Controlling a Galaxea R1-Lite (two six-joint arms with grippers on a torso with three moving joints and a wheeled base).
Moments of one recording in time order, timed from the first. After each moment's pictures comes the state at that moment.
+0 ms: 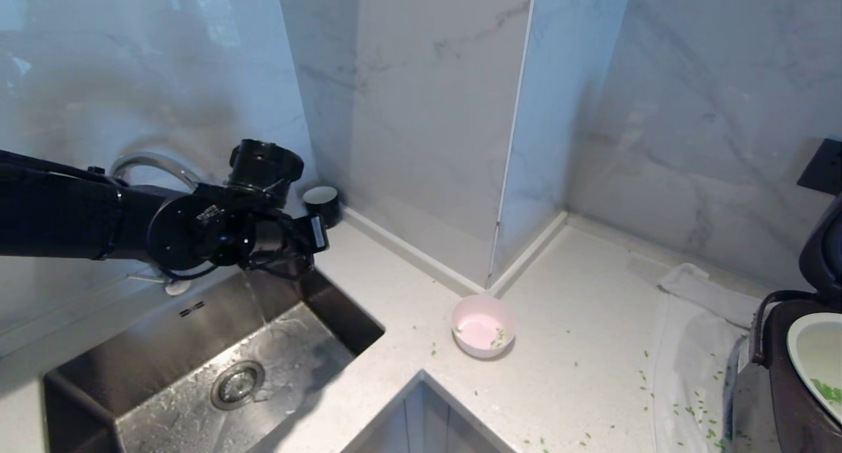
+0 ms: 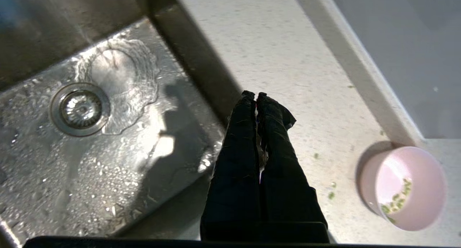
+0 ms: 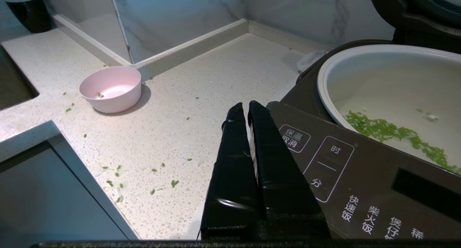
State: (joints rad) left arm -0.38 1.87 -1.24 0.02 0.26 -0.48; right arm 0.00 0.00 0.00 0.00 0.00 -0.02
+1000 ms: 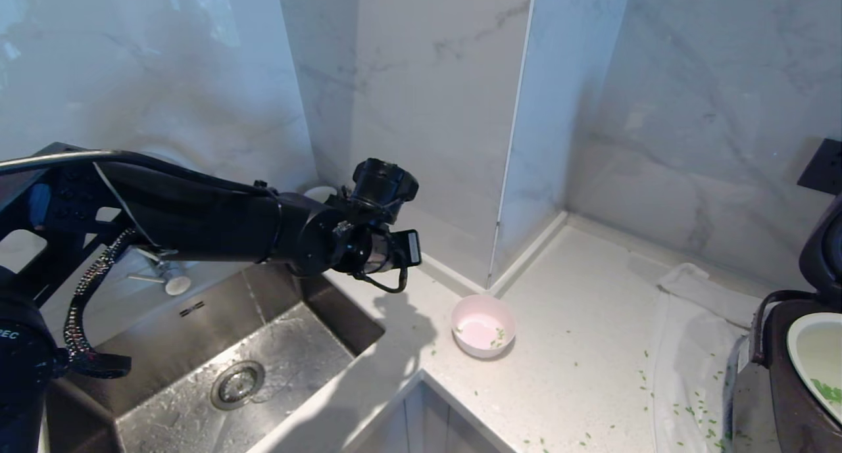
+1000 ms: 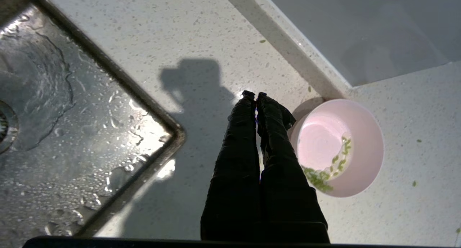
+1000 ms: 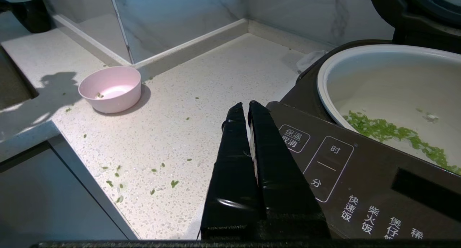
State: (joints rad) left arm -0.62 2.11 -1.52 0.10 0.26 -0.53; right arm 0.00 0.00 0.00 0.00 0.00 -0.02
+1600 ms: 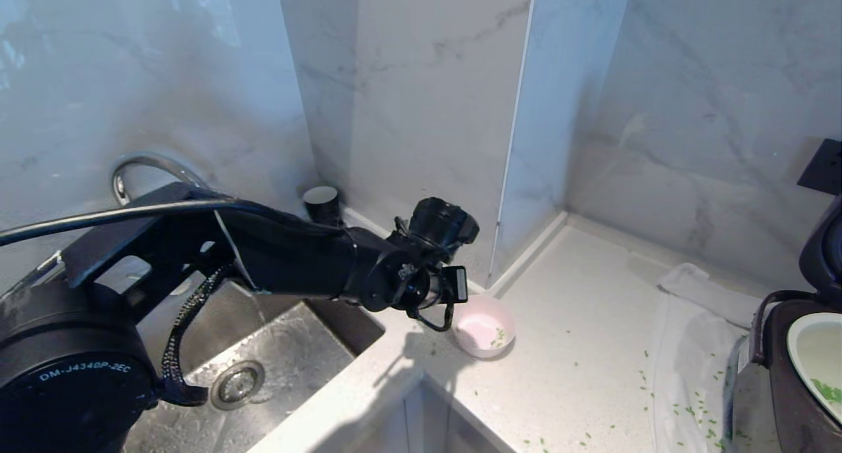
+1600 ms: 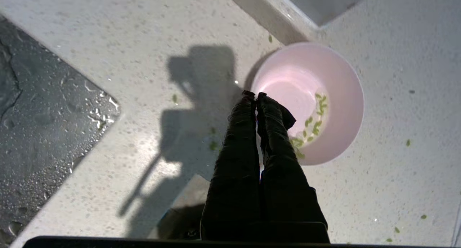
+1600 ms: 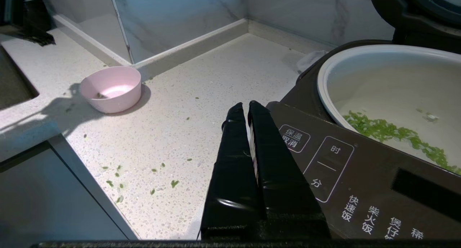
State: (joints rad) left arm -0.77 2.23 -1.57 0.11 0.29 -0.56; right arm 0.00 0.00 0.00 0.00 0.00 -0.02
